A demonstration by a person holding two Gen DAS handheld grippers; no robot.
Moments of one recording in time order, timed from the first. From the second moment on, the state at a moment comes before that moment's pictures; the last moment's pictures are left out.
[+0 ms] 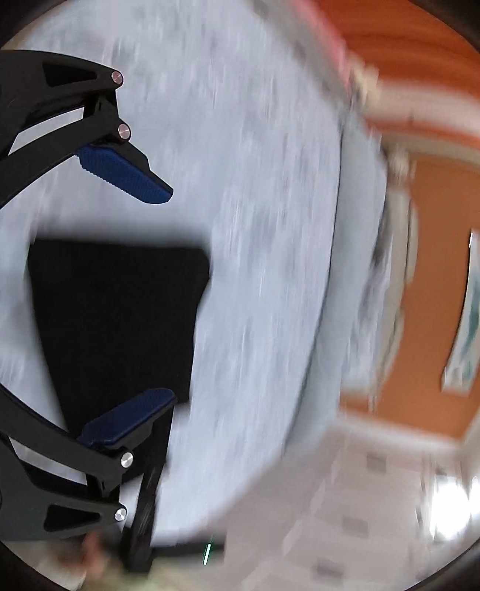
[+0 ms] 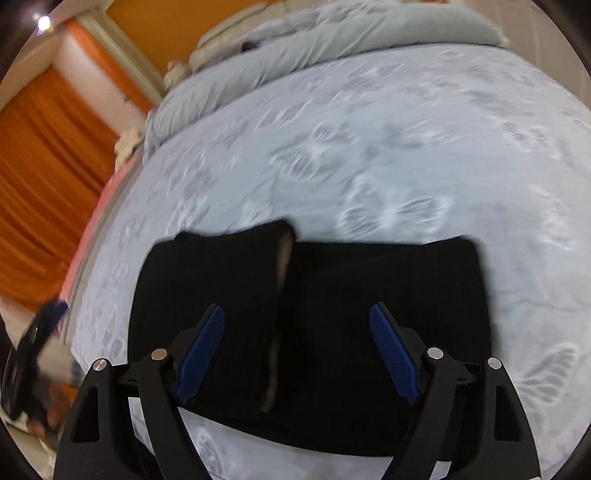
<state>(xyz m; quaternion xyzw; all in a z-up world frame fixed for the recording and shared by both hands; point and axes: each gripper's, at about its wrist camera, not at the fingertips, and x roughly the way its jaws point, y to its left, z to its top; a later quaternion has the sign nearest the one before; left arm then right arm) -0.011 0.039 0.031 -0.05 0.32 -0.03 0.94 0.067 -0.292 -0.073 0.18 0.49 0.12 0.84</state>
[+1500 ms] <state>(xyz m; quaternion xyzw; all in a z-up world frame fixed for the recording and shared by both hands) 0.036 -0.023 -0.079 -0.10 0.53 -0.11 0.84 0.033 -0.345 -0.099 0.15 0.52 0.05 0.84</state>
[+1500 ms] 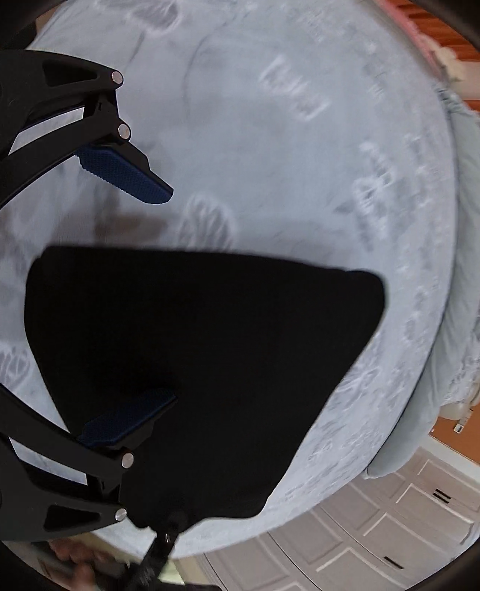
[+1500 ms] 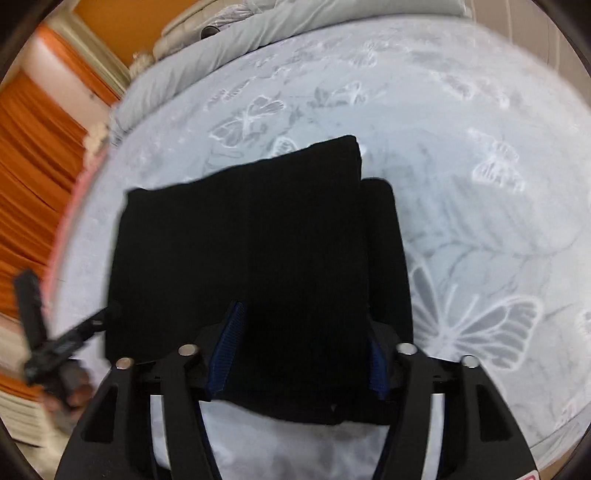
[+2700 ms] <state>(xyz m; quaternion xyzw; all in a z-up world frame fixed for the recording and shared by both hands) 0.008 0.056 0.004 -0.14 0.46 -0.15 0.86 0.011 -0.303 -0.049 0.22 0.47 0.19 0.83</state>
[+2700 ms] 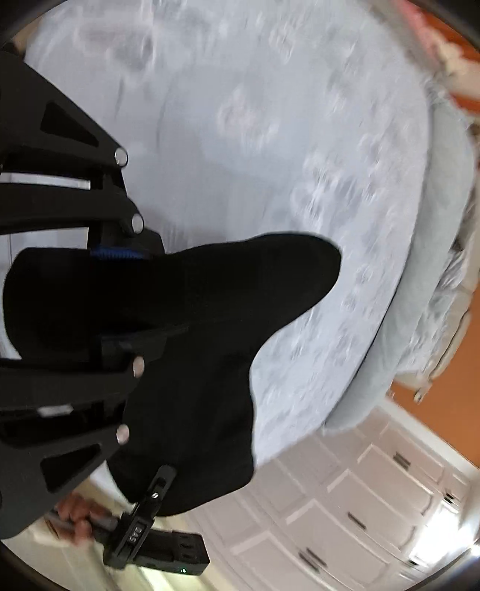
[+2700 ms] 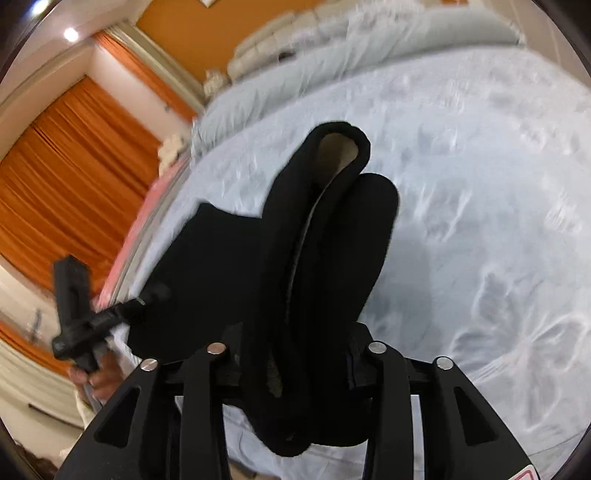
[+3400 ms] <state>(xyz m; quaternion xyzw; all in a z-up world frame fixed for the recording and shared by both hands) 0.004 0.008 -0.033 -0.01 0.46 -0.06 0.89 0.080 -0.254 -0.051 0.09 0.46 0.08 0.88</state>
